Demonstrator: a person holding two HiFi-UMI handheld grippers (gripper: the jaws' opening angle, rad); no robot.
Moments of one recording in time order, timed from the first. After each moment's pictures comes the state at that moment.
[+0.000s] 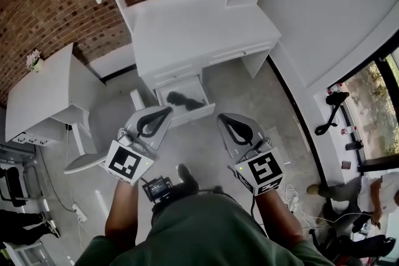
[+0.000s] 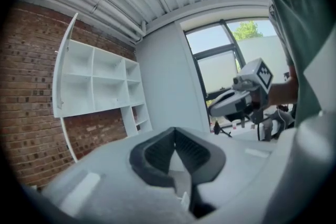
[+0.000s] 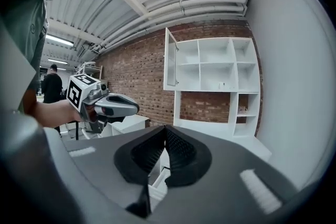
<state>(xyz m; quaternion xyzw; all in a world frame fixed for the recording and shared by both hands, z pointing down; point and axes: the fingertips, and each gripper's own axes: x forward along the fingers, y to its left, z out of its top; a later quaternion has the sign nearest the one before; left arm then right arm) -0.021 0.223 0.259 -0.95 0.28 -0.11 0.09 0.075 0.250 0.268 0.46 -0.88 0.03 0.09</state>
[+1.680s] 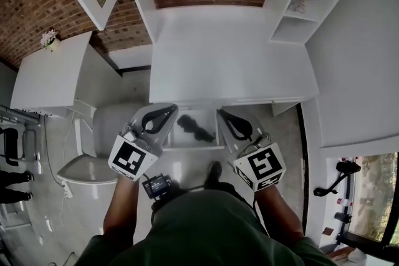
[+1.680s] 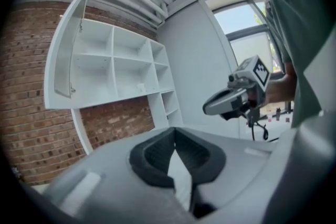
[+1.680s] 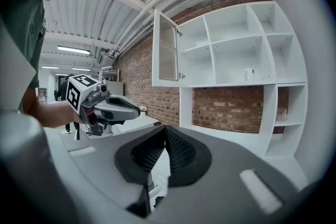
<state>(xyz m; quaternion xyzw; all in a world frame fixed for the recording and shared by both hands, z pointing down) -0.013 -0.095 0.281 -0.90 0.40 -0.15 0.06 0.073 -0.098 0.288 0.31 -0.94 0.03 0.10</state>
